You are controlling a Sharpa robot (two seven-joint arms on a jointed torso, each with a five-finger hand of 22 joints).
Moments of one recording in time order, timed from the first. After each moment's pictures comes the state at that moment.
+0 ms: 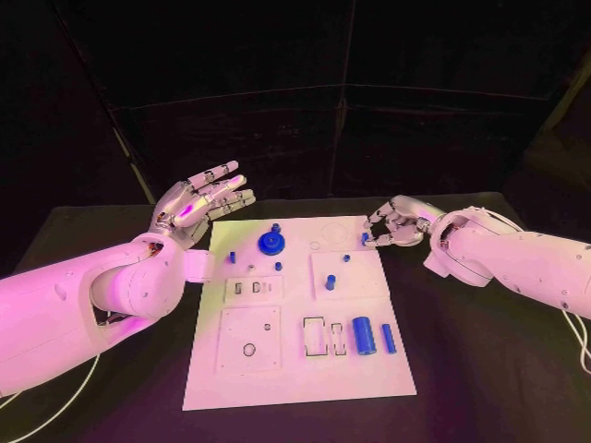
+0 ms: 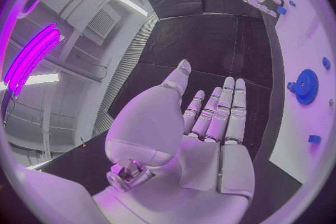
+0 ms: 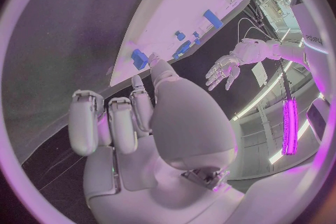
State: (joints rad) left arm 1.21 -0.85 -0.02 1.57 0.12 -0.33 0.55; left_hand 1.36 0.09 -0.01 -0.05 0.11 0.55 0.17 0.05 0.05 0.64 0.26 0.06 0.05 0.81 0.22 0.07 0.08 0.13 0.70 0.29 0.08 0.06; right arm 1.22 -0.82 -0.06 1.22 -1.12 -0.26 0.11; right_hand 1.44 -0.04 0.03 0.10 0.23 0.94 0.17 0.09 0.07 1.40 0.08 1.35 1.31 1.46 0.01 1.52 1.31 0.06 1.42 0.12 1.49 1.31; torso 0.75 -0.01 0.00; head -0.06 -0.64
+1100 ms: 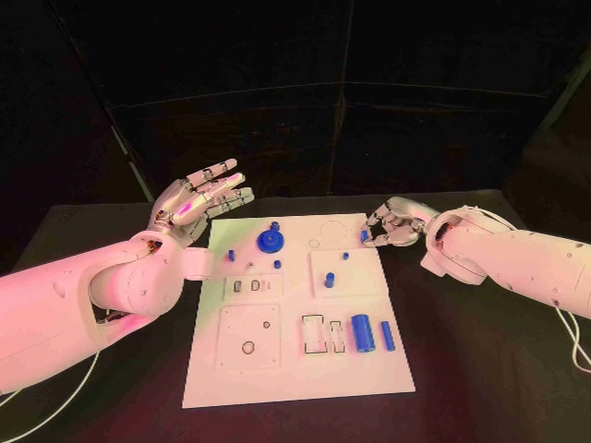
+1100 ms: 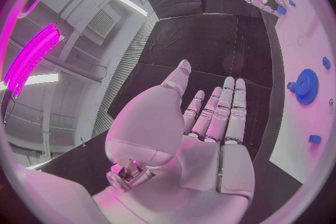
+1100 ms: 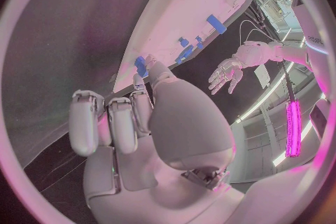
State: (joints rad) left arm 1.21 -0.85 -0.02 1.56 0.12 -0.33 0.55; left_hand 1.36 0.09 -0.01 -0.05 0.11 0.55 0.17 0.05 0.05 0.64 0.26 0.06 0.05 0.81 0.22 0.07 0.08 0.13 0.70 0.29 0.08 0.06; right arm 1.22 -0.80 -0.06 1.20 -1.13 -0.24 0.08; right_hand 1.47 0.00 0.07 0.07 0.21 0.98 0.16 0.10 0.07 1.41 0.07 1.37 1.31 1.47 0.01 1.52 1.31 0.06 1.43 0.12 1.49 1.31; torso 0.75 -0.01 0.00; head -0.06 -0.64
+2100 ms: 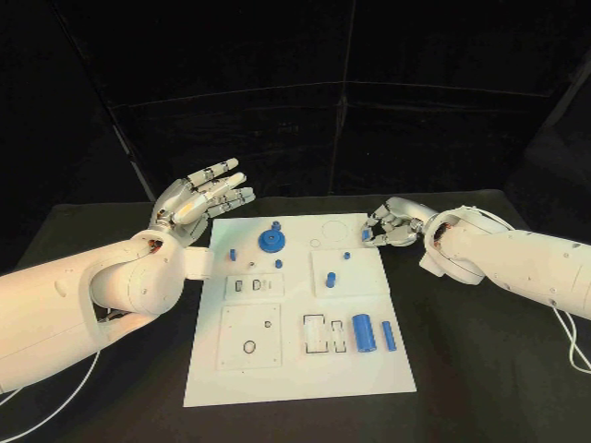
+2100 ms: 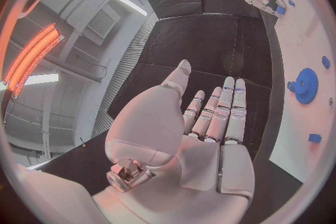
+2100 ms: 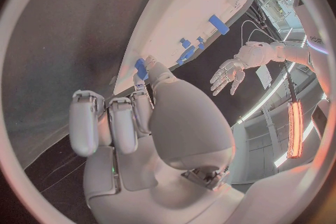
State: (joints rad) left arm 1.21 -0.85 -0.02 1.56 0.12 -0.33 0.55; left_hand 1.36 0.09 -0.01 -0.05 0.11 0.55 0.17 0.05 0.05 0.64 0.26 0.06 0.05 0.81 0.22 0.07 0.08 0.13 0.70 0.29 0.07 0.06; right arm 1.22 -0.78 -0.06 1.19 -1.14 -0.24 0.06; right_hand 1.46 0.01 0.08 0.07 0.21 1.00 0.16 0.10 0.07 1.42 0.07 1.38 1.31 1.47 0.01 1.52 1.31 0.06 1.43 0.12 1.49 1.31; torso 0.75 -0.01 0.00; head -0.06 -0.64
